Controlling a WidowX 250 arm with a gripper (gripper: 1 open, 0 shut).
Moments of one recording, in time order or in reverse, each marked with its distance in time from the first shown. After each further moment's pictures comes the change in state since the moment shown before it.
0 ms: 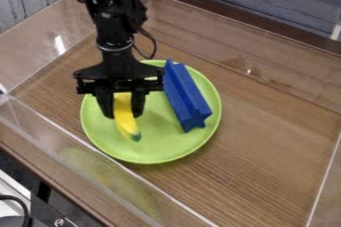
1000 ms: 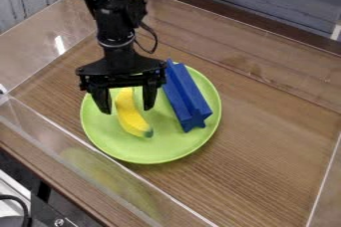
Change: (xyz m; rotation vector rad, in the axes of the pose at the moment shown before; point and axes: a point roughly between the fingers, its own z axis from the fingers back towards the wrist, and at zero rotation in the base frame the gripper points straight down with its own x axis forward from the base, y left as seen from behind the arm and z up) arm 0.006 -0.004 0.003 -0.033 -0.041 0.030
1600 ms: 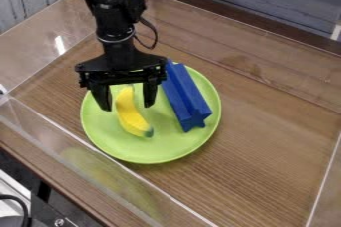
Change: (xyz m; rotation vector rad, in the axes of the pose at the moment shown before) arm 0.002 0.001 0.006 -0.008 0.002 0.002
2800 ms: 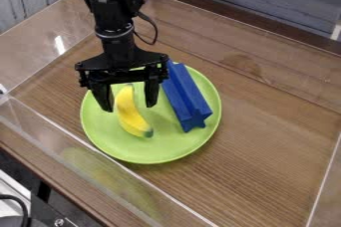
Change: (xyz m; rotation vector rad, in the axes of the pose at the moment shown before) arm -0.006 -0.001 0.007 -0.031 0.048 -0.001
